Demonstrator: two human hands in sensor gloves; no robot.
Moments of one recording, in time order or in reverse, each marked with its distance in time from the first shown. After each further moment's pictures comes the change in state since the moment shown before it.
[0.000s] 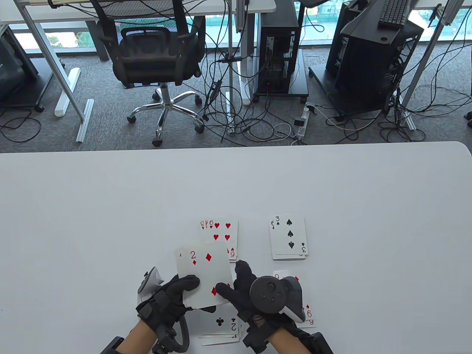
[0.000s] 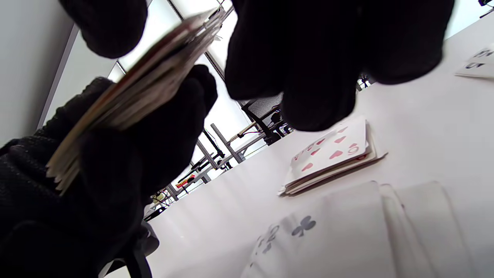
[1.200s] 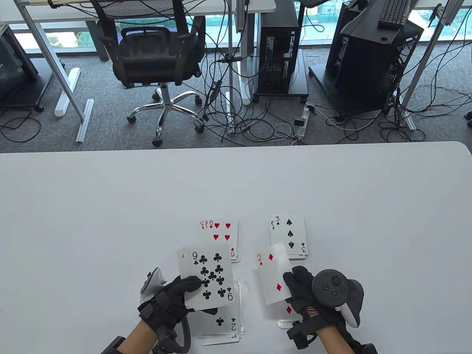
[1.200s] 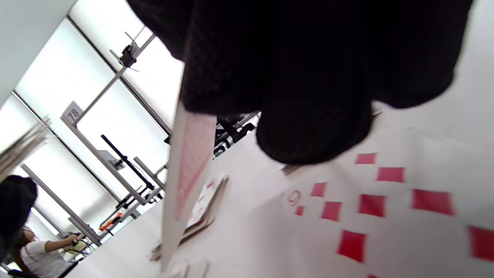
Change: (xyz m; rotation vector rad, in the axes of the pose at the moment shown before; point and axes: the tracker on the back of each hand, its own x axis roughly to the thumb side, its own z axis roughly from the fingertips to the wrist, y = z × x) left_hand -0.004 -0.005 -0.003 -0.029 0.006 0.019; right_hand -0.100 -0.073 0.048 -0.072 0.343 0.042
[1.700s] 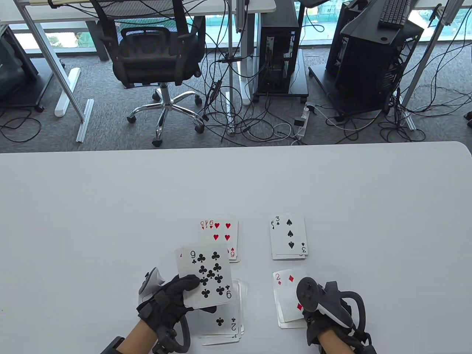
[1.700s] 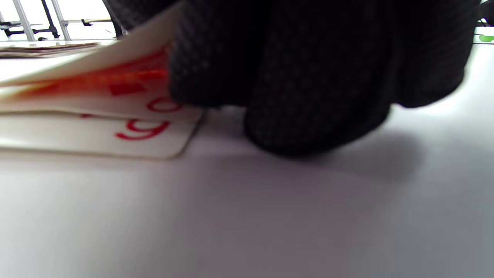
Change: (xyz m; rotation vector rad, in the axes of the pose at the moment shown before) left_hand 0.001 0.001 0.001 0.028 -0.011 -0.002; right_hand -0.024 0.033 0.002 0.239 0.120 0.663
